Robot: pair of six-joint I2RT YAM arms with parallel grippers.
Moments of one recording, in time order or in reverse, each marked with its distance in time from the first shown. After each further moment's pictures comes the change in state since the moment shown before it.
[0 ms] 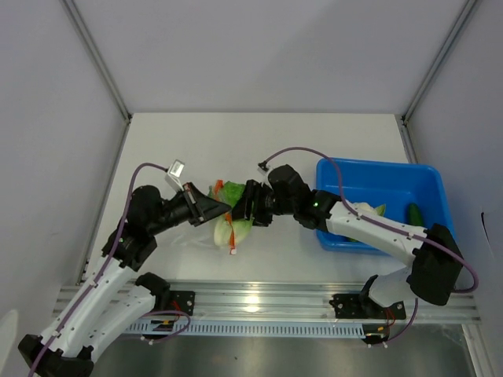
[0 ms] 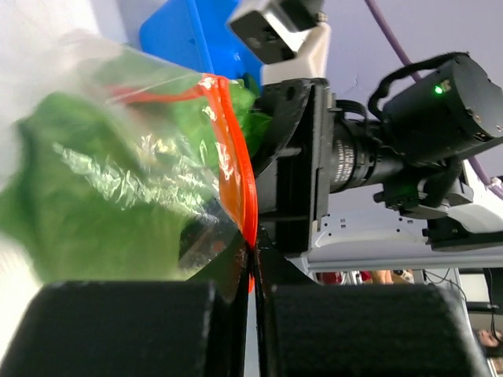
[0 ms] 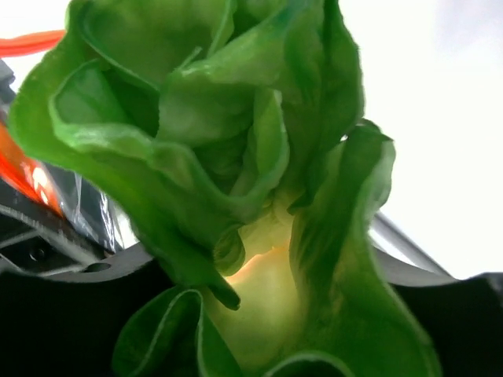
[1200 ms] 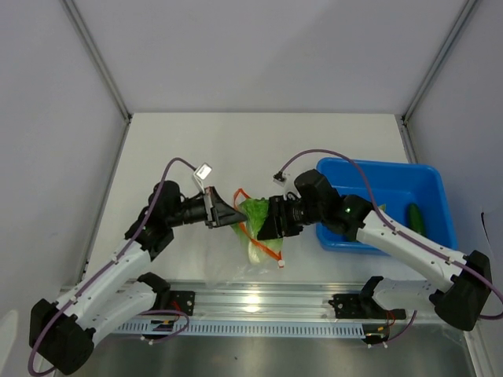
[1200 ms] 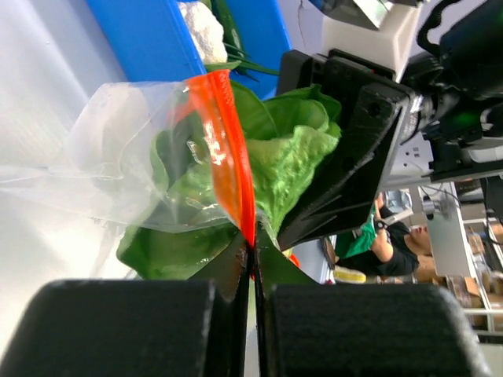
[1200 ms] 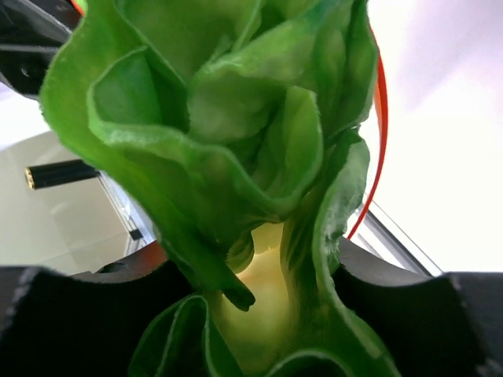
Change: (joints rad) left arm -0.039 0.198 -0.099 0.285 0.242 0.061; right arm -0.068 -0.220 -0.070 -0.293 -0.143 -0.361
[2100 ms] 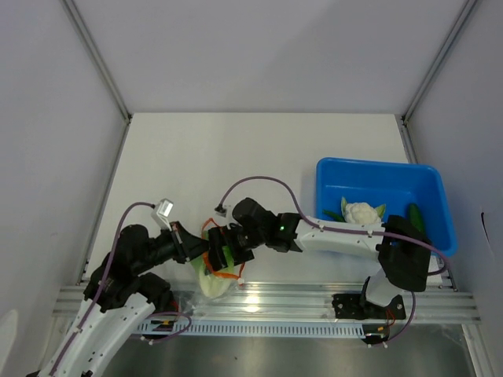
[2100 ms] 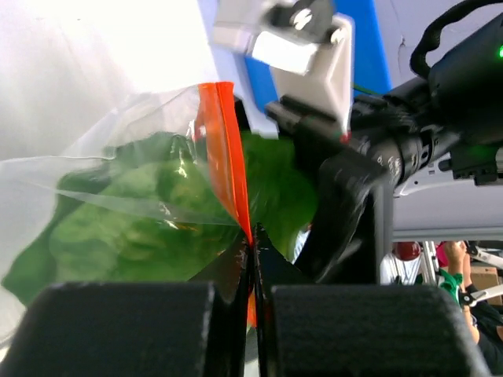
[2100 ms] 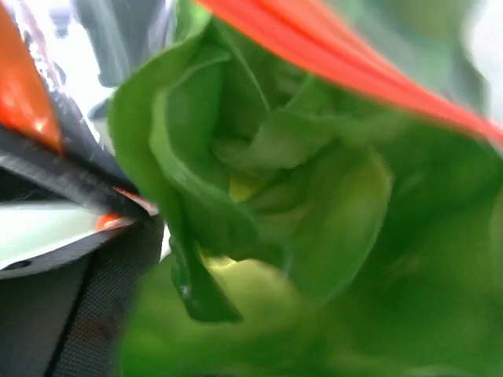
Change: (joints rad) left arm -0.004 -0.627 -0.058 -0.694 -0.348 0.114; right arm 0.306 0.400 0.051 0.379 -0.020 0.185
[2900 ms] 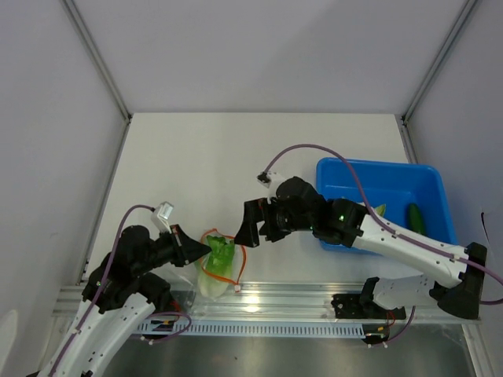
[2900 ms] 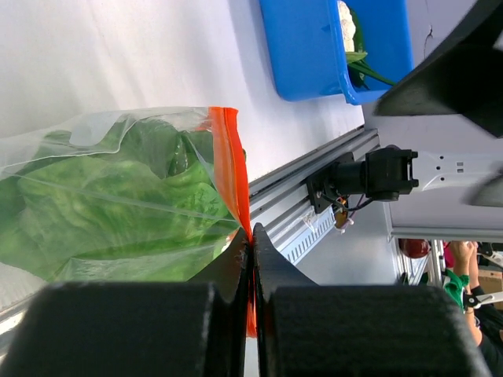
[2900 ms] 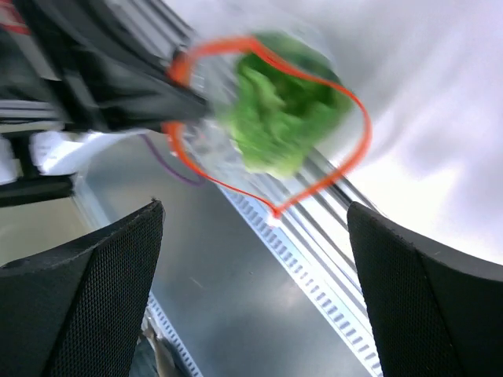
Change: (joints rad) left arm 0.000 -0.005 0.027 -0.111 -0.021 0.008; right arm -0.068 -0.333 0.162 -0.443 0.303 -0.155
